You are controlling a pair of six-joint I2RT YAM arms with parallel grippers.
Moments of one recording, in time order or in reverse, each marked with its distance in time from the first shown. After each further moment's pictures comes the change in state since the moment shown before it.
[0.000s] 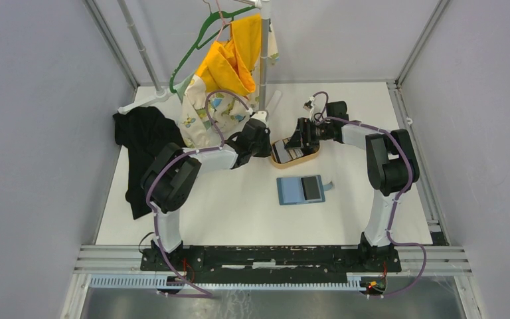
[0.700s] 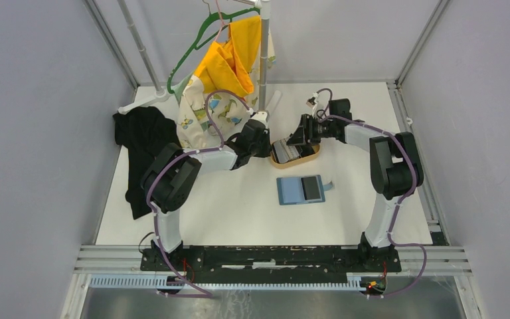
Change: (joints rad) left arm 0.003 0.002 -0.011 0.029 0.009 0.039; right arm -0.008 -0.050 -0.016 0.026 0.001 0.071
